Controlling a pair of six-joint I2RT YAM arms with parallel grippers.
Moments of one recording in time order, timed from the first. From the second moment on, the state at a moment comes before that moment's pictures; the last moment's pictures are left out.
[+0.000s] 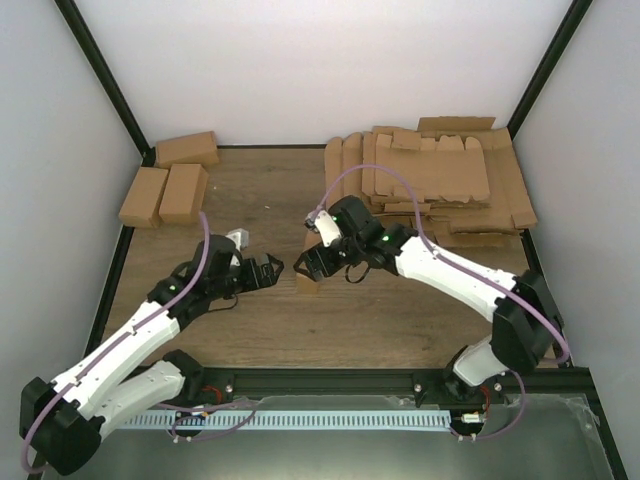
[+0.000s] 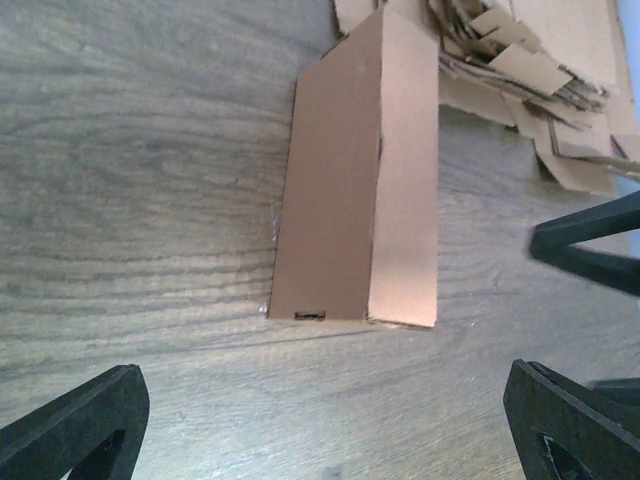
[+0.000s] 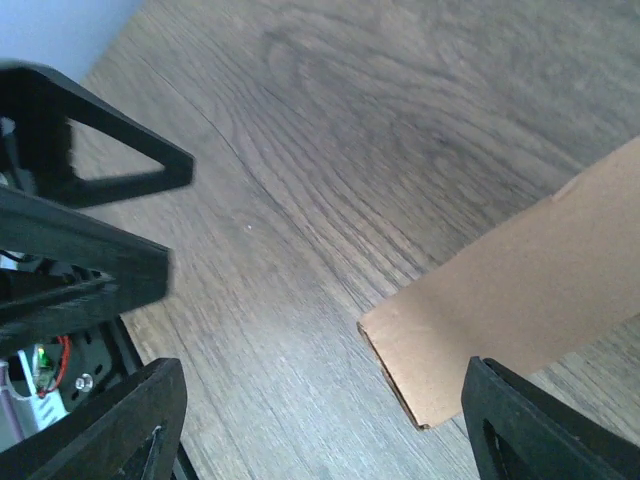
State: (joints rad) left arm -0.58 0.89 0.67 -0.49 0.12 -0.74; right arm 0.80 1.52 1.16 -0.48 -0.35 0.23
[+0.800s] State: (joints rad) left arm -0.91 1.38 0.92 -0.53 -0.24 -0.63; right arm 0.62 1.03 0.76 -0.38 -0.09 0.42
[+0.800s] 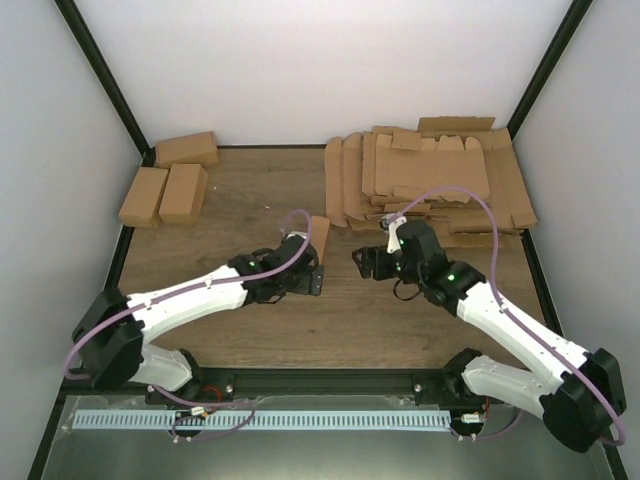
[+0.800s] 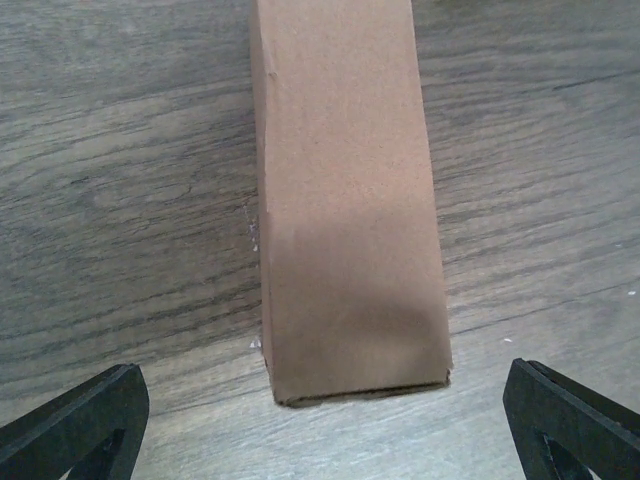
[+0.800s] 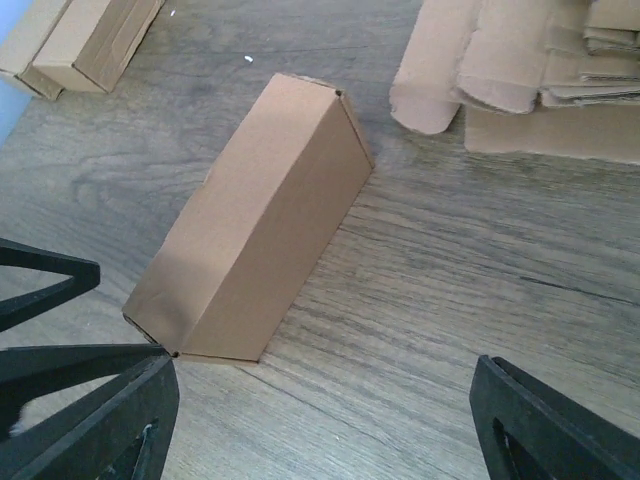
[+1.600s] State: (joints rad) left arm -0.94 1.64 1.05 -0.57 -0.28 -0.60; right arm 0.62 0.92 0.70 -0.38 0.00 0.45
